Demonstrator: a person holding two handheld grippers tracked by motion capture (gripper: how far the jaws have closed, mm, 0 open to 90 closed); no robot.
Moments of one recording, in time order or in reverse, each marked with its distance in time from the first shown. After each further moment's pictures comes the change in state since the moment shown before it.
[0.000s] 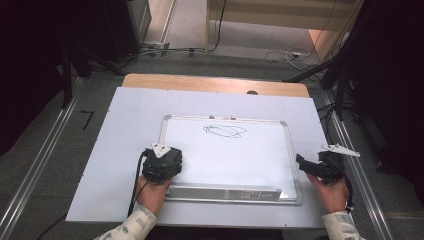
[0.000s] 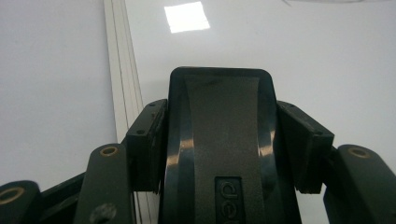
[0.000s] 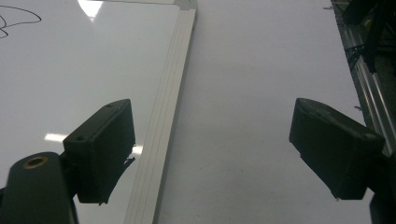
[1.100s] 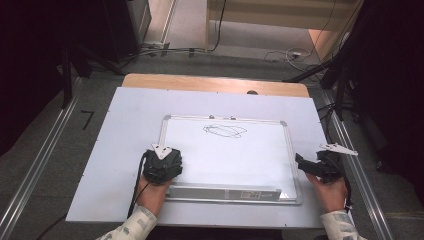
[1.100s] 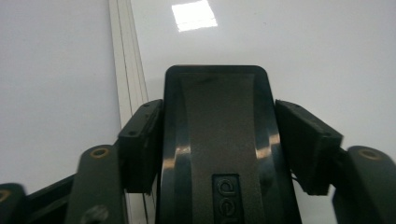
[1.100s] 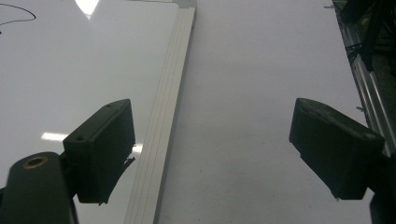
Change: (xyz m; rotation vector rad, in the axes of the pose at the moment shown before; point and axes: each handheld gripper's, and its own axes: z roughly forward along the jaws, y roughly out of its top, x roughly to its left) left arm -0.002 -0.006 0.006 0.020 0.037 0.023; right arm 0.002 0.001 0.003 0.008 -0.010 -0.004
